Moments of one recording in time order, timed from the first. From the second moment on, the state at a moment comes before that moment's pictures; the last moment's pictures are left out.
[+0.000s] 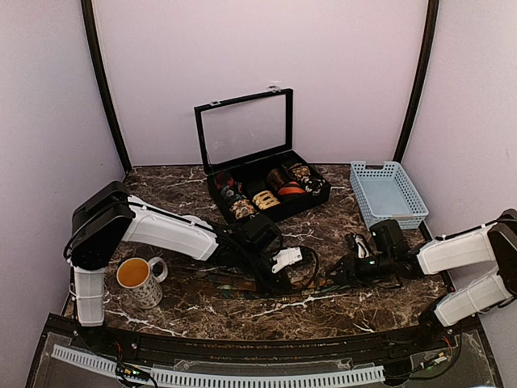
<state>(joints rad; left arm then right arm) -1.06 2.02 1.26 -0.16 0.34 0.23 0.52 1.32 0.34 0.12 -0.52 0.73</state>
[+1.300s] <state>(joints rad) -1.08 2.02 1.23 -0.03 0.25 0.17 0.43 1.08 0.34 -0.14 -0.35 0.72</state>
